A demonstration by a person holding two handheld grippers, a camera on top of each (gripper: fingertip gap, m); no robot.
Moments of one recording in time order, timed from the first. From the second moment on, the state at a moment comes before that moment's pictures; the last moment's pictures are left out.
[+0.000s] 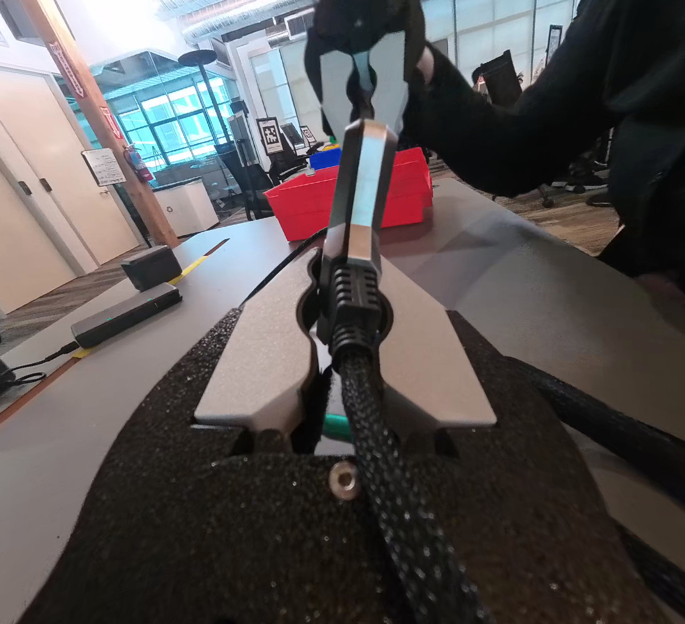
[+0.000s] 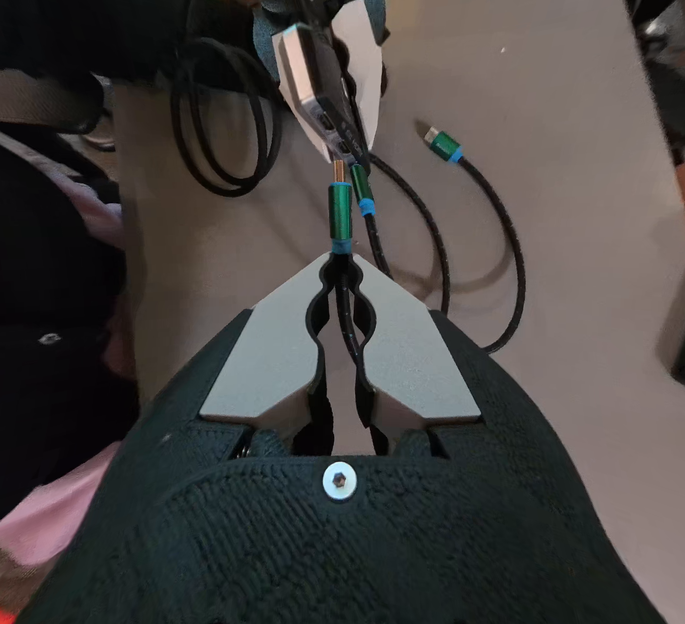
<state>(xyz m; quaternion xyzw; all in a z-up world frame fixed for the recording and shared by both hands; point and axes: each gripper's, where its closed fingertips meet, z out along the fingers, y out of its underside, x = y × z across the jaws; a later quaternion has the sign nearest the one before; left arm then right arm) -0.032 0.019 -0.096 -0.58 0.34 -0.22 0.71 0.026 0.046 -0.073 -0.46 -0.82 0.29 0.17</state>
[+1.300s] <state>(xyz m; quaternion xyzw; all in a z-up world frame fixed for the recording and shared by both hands) -0.032 0.032 -0.109 -0.61 0.34 -0.13 0.71 0.017 0.031 -0.188 -0.29 -0.85 0.30 0.32</state>
